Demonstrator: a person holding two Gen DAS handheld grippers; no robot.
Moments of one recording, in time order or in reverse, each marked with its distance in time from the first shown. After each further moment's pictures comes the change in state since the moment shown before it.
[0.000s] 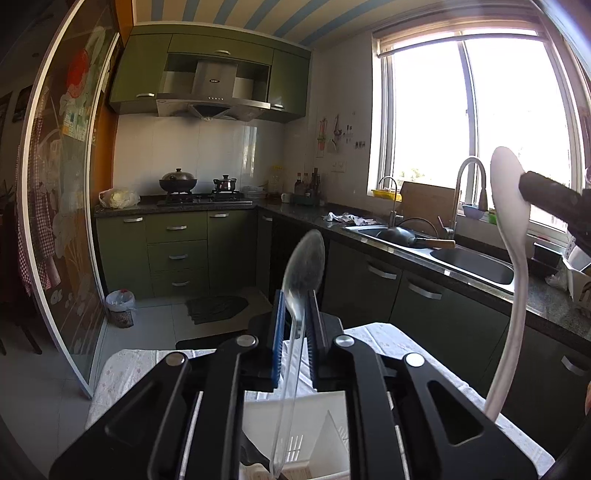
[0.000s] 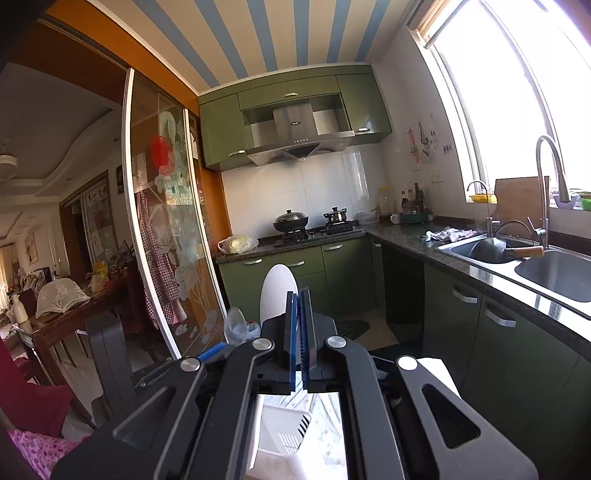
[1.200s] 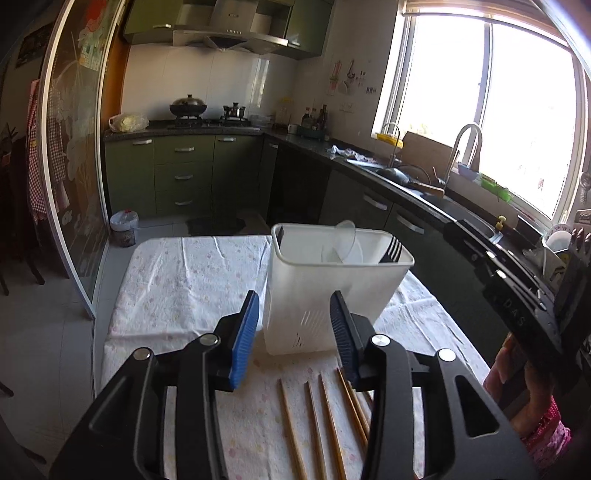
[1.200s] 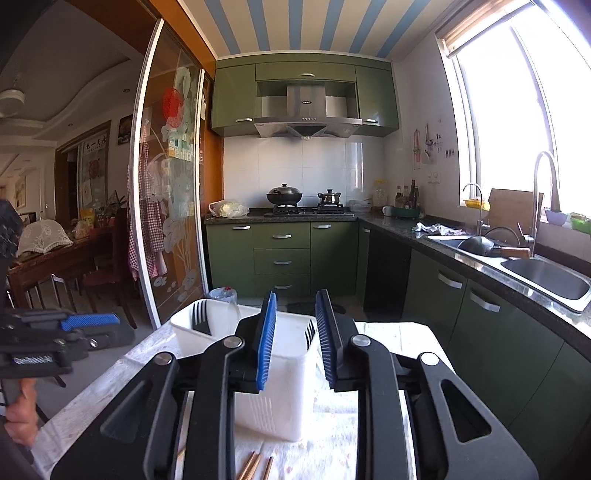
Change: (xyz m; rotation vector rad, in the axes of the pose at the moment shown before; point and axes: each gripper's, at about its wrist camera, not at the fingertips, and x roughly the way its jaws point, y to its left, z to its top) left arm -0.108 0.041 -0.058 -0.118 0.332 -0.046; right arm -0.014 0.034 -0.134 -0.146 0.084 -0.052
